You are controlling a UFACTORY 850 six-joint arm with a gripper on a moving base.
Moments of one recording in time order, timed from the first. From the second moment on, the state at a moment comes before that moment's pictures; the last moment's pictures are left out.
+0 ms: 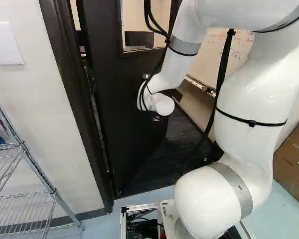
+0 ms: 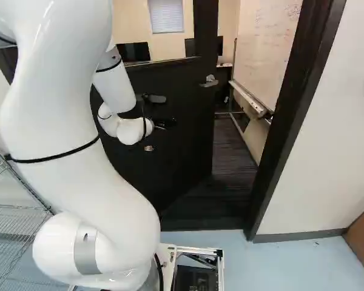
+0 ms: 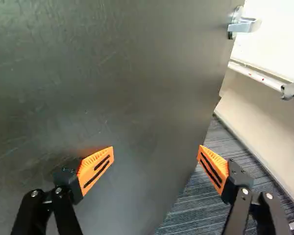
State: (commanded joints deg) arm 12.0 -9.7 -31.5 14.6 50.8 0.0
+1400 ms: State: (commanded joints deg) arm 15.0 -14.9 -37.4 9.0 50.8 0.0
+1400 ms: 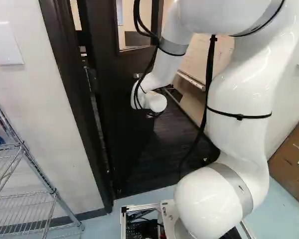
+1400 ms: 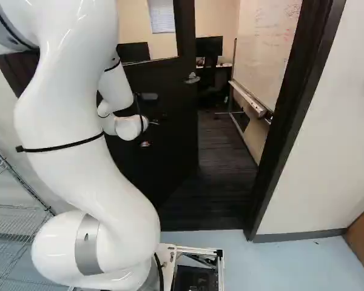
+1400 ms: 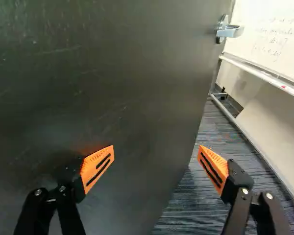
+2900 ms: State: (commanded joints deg) arm 18.2 -20.4 -44.0 0.6 50.8 0.0
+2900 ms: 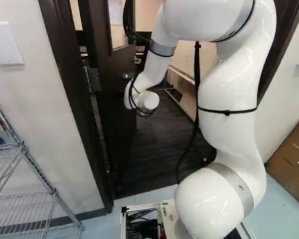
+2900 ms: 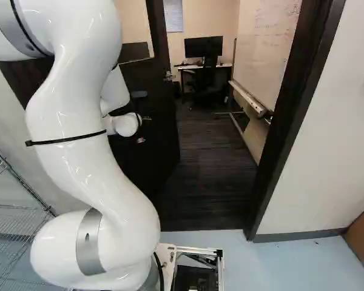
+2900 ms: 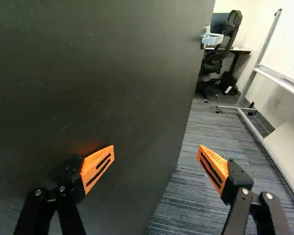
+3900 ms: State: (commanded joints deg) arm 20.2 -23.5 -48.0 -3.6 50.8 0.0
